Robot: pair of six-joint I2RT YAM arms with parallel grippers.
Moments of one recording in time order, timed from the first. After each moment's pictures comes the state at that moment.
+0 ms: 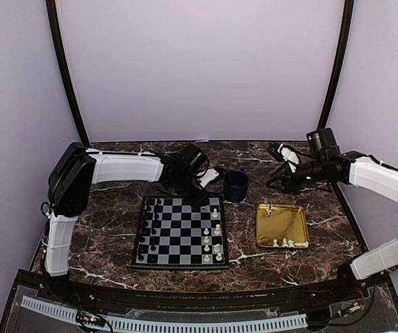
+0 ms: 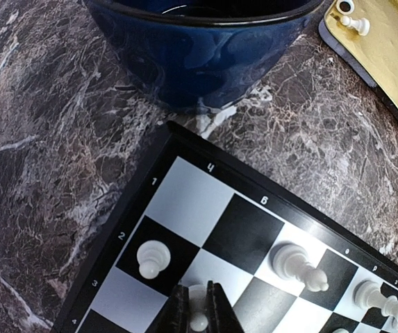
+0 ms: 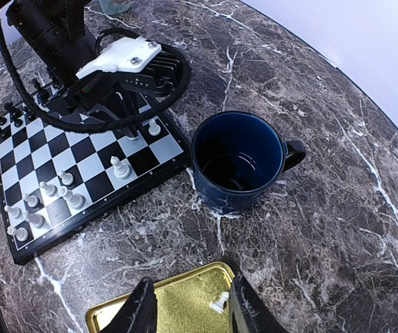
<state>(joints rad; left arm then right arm) -0.83 2.16 1.66 -0.55 0.12 0.12 0.35 1.29 0.93 -0.42 -0.53 -0.46</state>
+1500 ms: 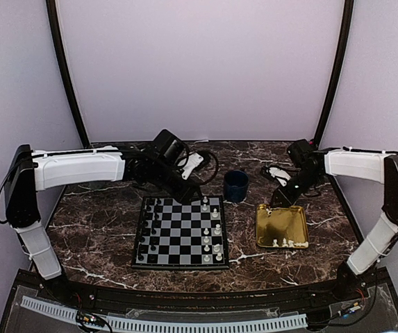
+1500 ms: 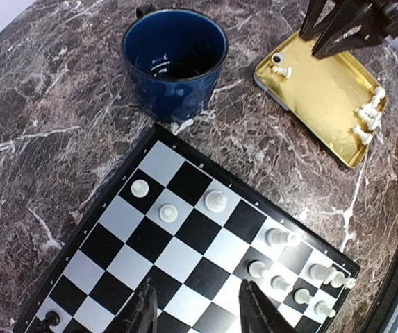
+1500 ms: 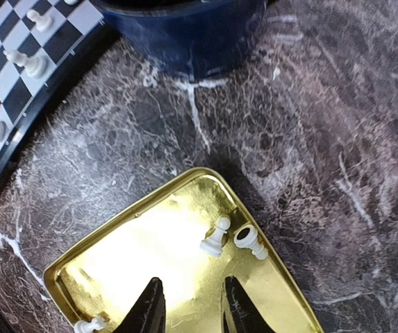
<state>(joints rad) -0.86 1.80 1.42 -0.53 0.12 -0.01 0.34 1.58 1.04 -0.67 -0.33 -0.42</state>
